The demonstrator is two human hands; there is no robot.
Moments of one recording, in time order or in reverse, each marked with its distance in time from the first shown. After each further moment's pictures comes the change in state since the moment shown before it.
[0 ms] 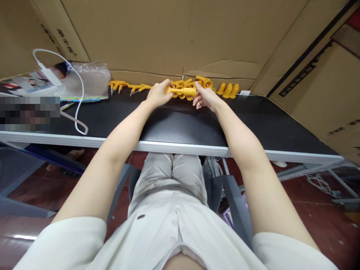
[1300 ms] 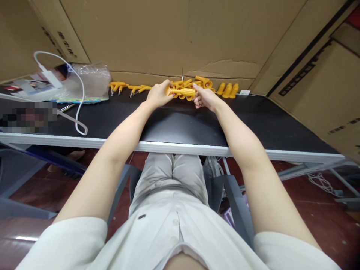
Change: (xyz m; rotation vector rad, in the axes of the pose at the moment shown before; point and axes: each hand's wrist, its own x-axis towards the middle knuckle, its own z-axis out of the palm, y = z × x) left_hand -0.001 0.005 -0.003 0.048 -0.025 -0.025; right_hand 0.004 0.002 0.003 0.035 0.038 0.032
